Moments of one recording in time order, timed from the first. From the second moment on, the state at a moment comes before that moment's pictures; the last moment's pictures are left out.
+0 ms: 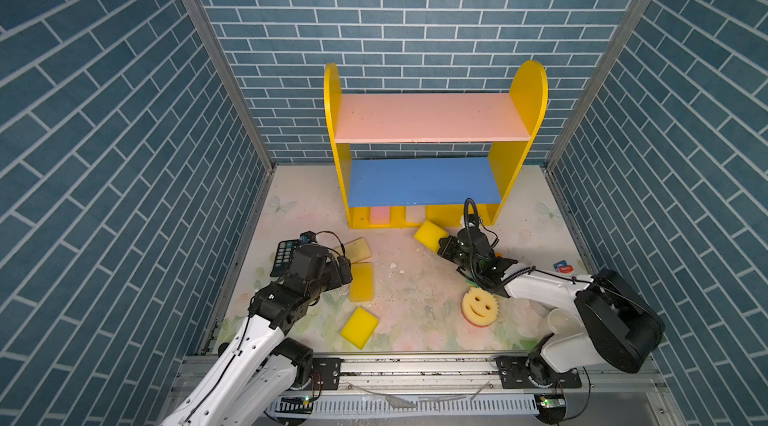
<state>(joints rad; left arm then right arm) -0.42 0.70 0.62 -0.71 -0.10 -0.64 0.77 1.43 0.64 0.21 0.12 0.90</state>
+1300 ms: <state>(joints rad) -0.42 0.85 0.59 -0.55 -0.01 -0.67 0.37 1.03 0.50 -0.40 0.20 0.90</state>
